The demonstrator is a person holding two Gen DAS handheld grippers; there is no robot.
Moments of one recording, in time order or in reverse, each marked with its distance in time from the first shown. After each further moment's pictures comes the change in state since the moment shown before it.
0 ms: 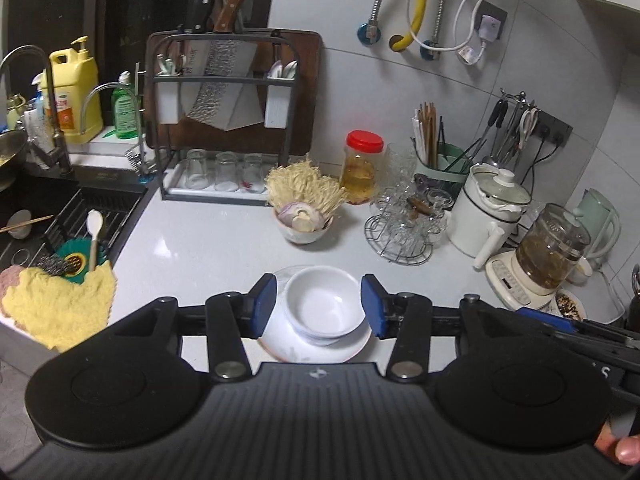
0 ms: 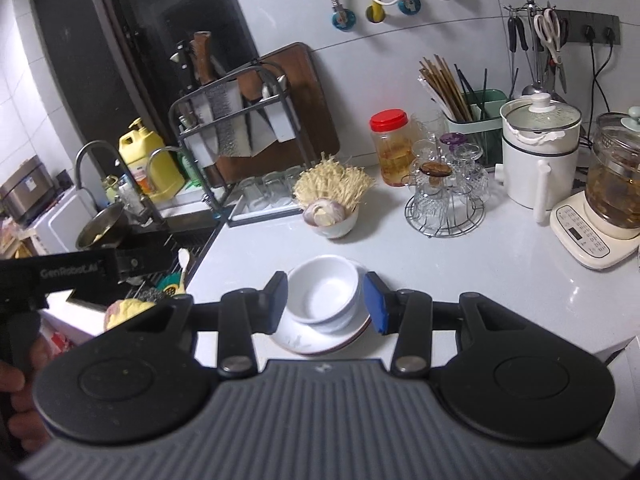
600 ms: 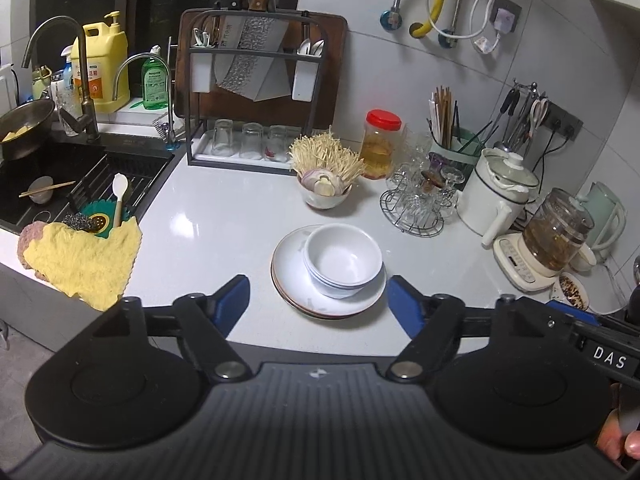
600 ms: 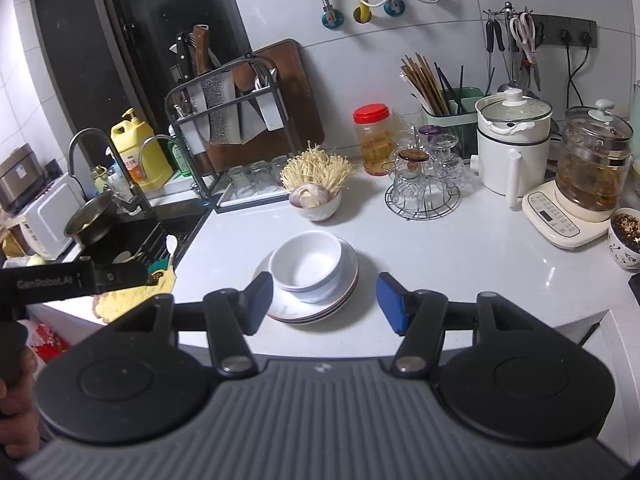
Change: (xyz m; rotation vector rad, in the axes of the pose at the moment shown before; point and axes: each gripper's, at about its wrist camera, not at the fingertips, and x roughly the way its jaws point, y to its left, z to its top) left arm -0.040 0.013 -0.045 -0.049 0.032 0.035; right arm -0.037 0.008 -0.034 -0.008 -0.012 -0.064
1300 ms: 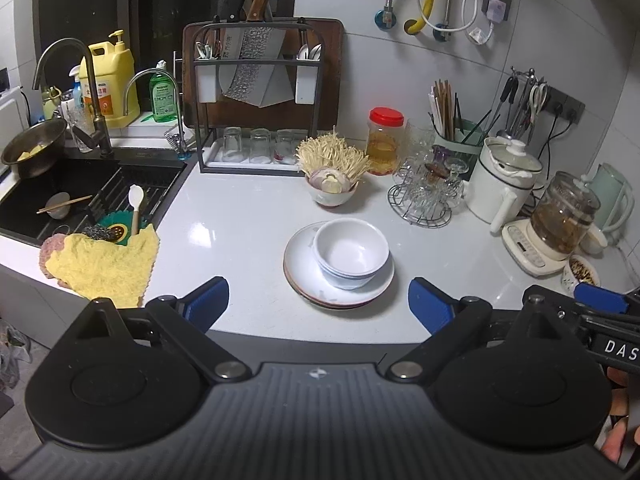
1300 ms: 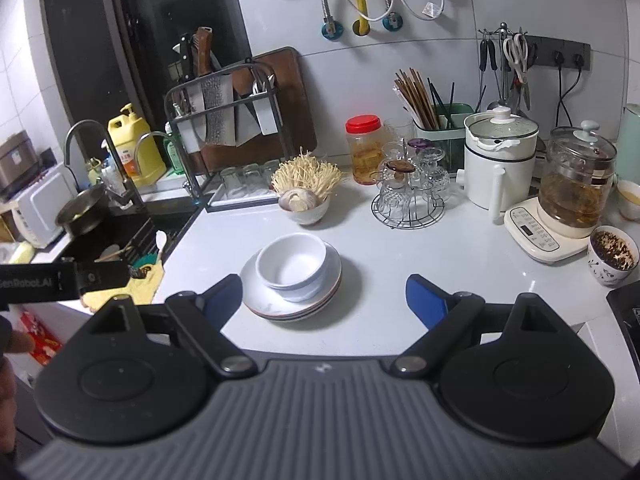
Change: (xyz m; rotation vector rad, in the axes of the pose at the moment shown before) left arm -0.023 -0.019 -0.012 0.064 -0.001 0.069; right arm -0.018 -0.002 -0.006 -0.056 -0.021 -0.041
